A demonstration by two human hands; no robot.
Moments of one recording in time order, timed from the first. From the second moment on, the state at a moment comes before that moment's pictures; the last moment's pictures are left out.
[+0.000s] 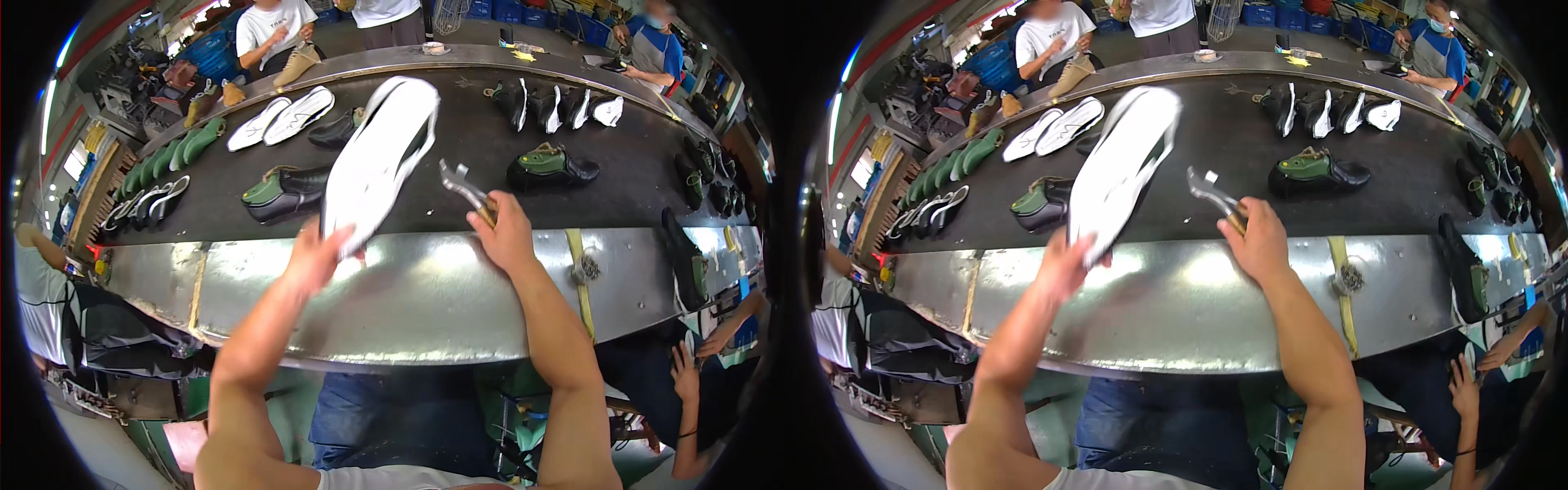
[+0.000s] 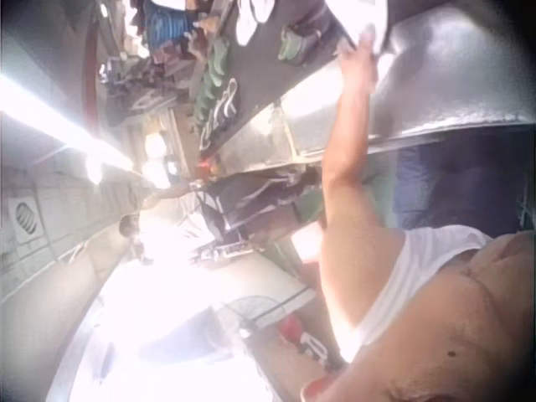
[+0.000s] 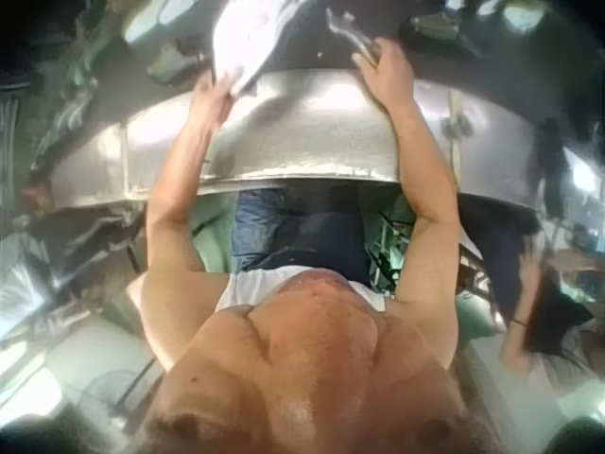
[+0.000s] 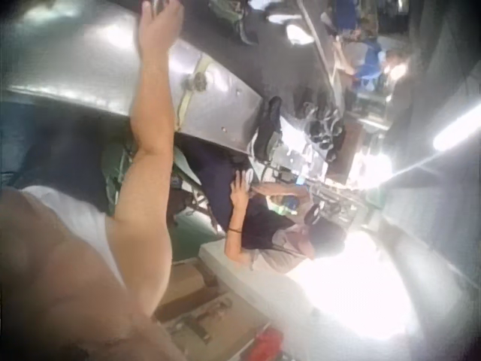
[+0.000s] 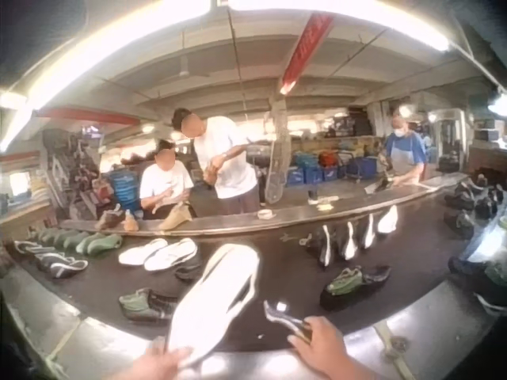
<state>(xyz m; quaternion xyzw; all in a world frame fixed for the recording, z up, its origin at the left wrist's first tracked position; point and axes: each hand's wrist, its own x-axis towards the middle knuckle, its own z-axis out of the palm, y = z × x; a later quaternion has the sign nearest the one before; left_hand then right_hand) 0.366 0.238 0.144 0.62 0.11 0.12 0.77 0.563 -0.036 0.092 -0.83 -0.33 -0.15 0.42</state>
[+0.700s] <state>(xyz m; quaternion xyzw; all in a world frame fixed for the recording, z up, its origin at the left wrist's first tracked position) 0.052 0.047 0.038 0.86 0.06 -0.27 0.42 0.171 -0.199 -0.010 -0.85 -0.21 0.25 0.41</state>
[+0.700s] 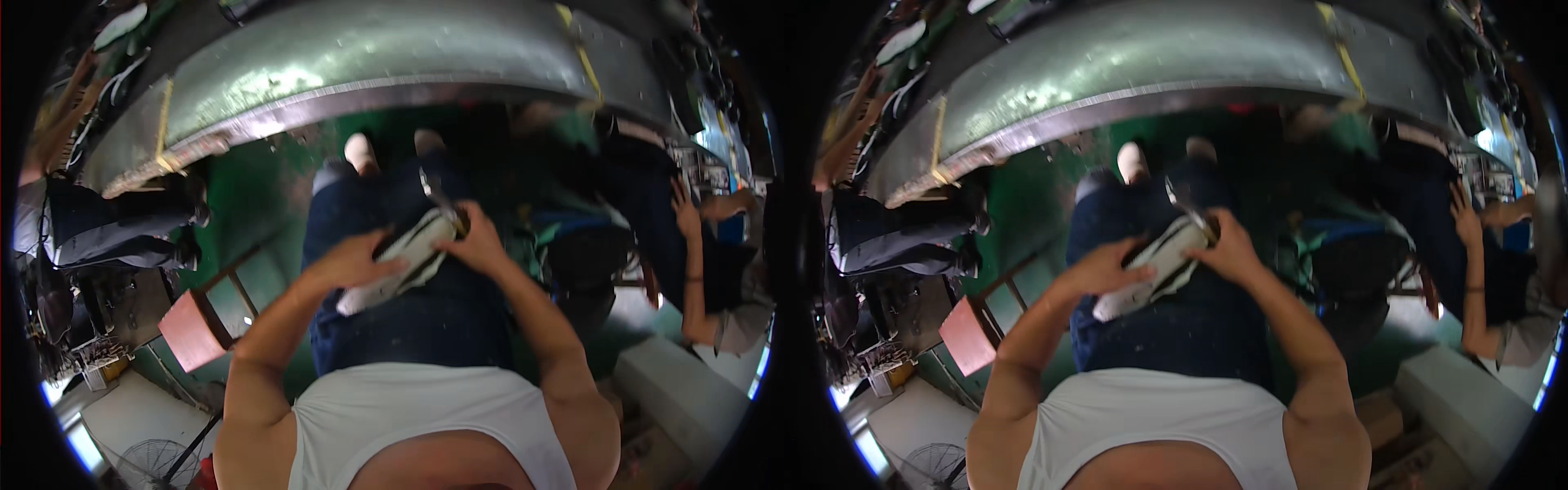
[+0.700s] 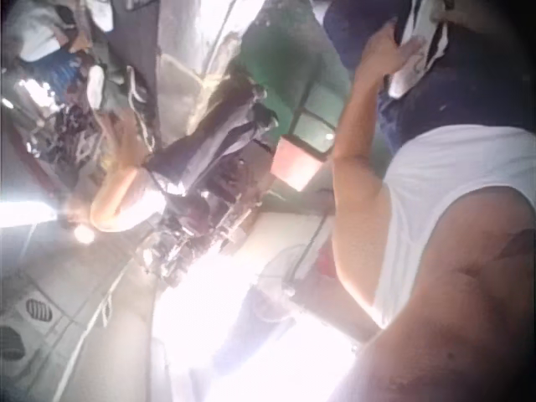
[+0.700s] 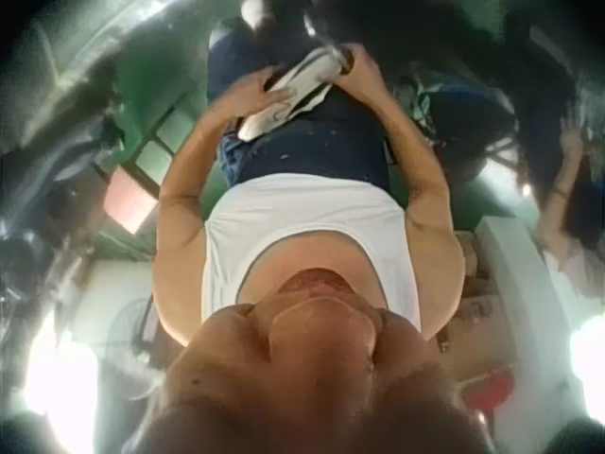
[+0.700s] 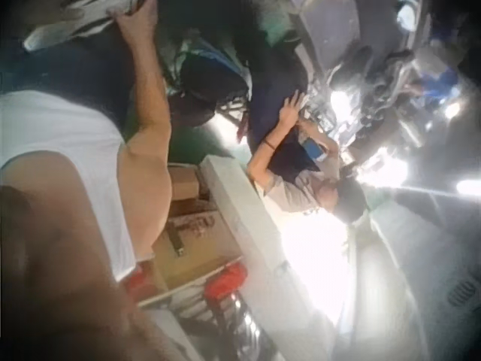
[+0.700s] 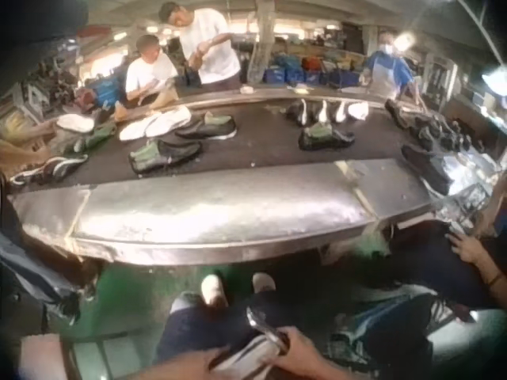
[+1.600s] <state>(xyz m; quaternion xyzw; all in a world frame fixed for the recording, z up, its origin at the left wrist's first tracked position) 0.114 0.015 0.036 0.69 0.10 -0.09 0.71 0.178 -0.232 0.021 -0.77 -0.19 0.25 0.55</state>
